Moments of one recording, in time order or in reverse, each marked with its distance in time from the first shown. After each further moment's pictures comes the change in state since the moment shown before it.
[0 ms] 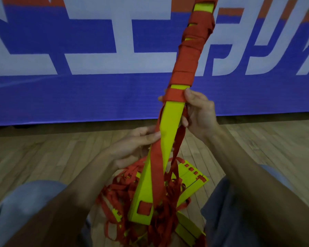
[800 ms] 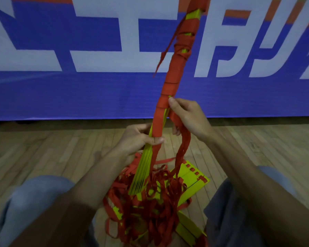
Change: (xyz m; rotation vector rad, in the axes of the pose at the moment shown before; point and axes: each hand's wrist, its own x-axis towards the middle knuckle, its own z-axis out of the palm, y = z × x) left_hand 0.005 -0.003 -0.004 0.203 0.497 -0.019; right_hand 0.000 0.010 0.020 -0.696 0.102 0.114
